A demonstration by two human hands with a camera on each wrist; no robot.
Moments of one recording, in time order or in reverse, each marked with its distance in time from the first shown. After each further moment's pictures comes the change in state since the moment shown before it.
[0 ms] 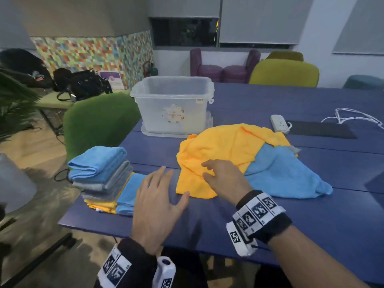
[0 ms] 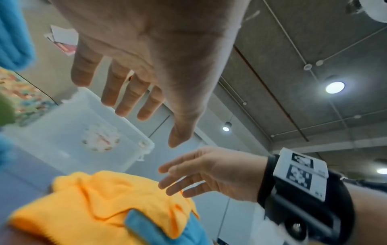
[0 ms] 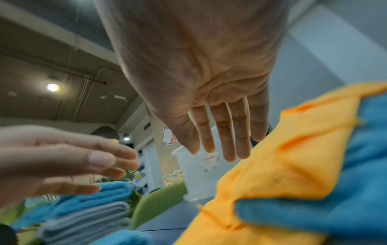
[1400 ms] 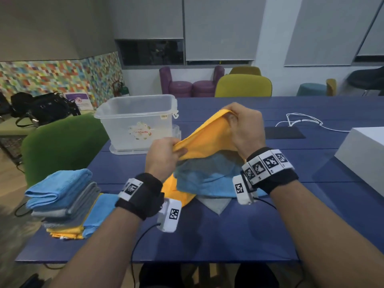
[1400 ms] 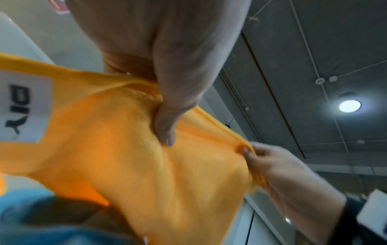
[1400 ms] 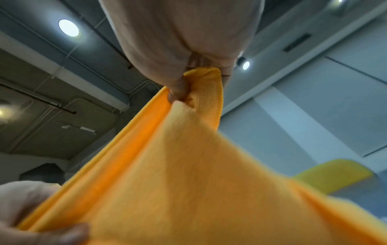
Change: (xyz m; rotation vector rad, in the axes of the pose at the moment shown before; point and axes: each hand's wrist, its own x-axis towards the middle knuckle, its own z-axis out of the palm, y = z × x) left_hand 0.138 0.098 0.013 -0.336 -0.114 0.144; right_hand 0.001 0.058 -0.160 0.095 0.837 -0.079
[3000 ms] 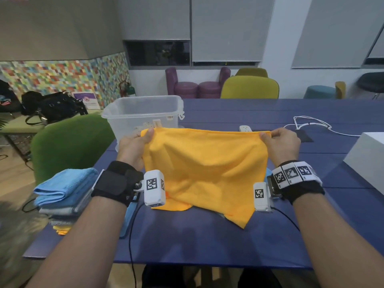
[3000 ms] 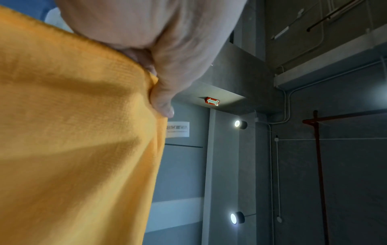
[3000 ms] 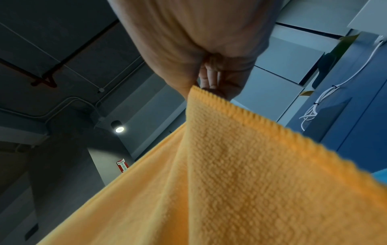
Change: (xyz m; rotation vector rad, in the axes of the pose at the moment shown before) left_hand 0.014 -0.028 -0.058 -0.989 0.256 -0.658; right_hand -0.017 0.080 -0.021 -0.048 0.059 0.598
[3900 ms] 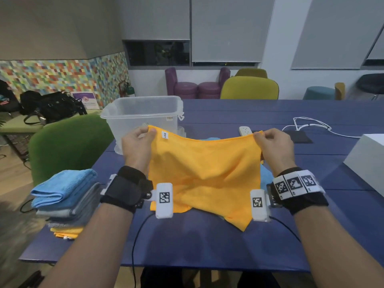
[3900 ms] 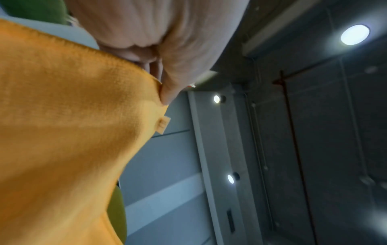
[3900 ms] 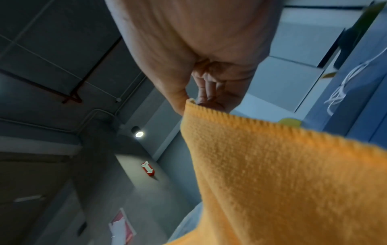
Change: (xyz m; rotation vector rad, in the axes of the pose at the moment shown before) left_hand -0.001 -0.013 0.012 0.139 0.102 0.294; right_hand -0.028 -0.024 -0.006 0.161 -0.110 -0.004
